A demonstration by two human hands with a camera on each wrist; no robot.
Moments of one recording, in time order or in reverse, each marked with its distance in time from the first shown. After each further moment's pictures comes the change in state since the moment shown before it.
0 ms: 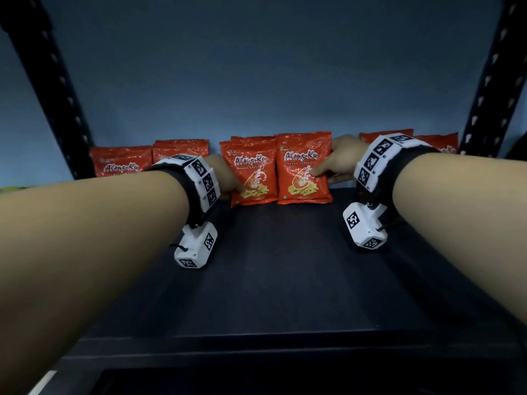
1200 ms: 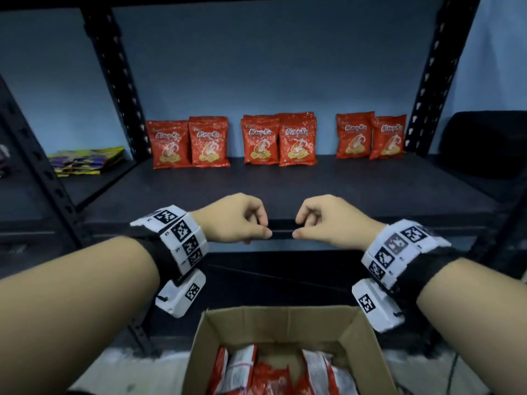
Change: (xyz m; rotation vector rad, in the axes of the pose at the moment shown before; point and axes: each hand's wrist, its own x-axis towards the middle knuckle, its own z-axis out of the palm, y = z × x) left_hand -0.280 -0.051 0.003 0.032 -0.399 0.465; right_hand -0.302 0.042 0.047 -0.215 -0.222 -0.322
